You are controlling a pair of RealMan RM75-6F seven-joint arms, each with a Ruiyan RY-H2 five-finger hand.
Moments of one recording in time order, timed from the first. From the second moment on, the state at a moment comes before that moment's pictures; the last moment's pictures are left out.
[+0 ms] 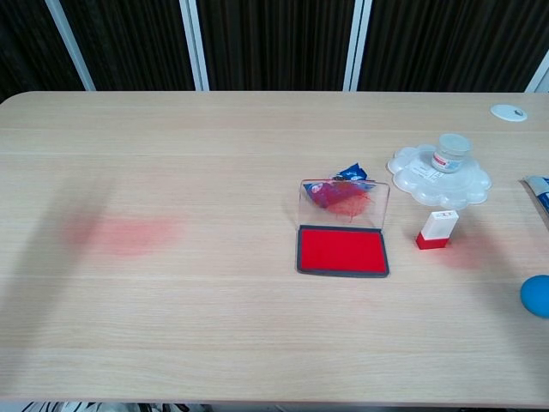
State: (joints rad) left arm -0.14 -1.14 -0.06 -1.67 1.41 1.40 0.15; right arm 0.21 -1.24 0.11 -1.67 -1.58 1.43 -0.28
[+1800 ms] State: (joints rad) left arm -0.16 -1.10 -0.05 -1.68 1.39 1.35 0.09; right arm 0.49 -1.67 0.18 -1.37 -1.15 1.10 -0.57
